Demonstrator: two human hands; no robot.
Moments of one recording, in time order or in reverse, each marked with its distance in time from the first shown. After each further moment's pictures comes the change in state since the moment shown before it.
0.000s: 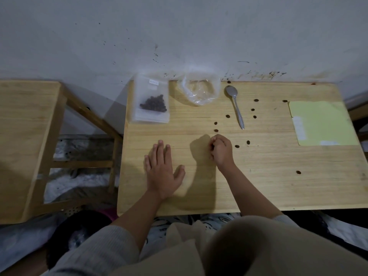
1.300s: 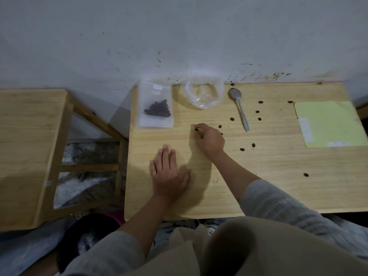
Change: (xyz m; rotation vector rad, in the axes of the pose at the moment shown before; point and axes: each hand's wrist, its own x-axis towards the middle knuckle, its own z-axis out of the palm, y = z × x) left_hand 0.001 0.002 -0.004 0.055 0.001 0.005; right_hand 0.032 -0.021 0.044 -0.804 -0.012 -0.350
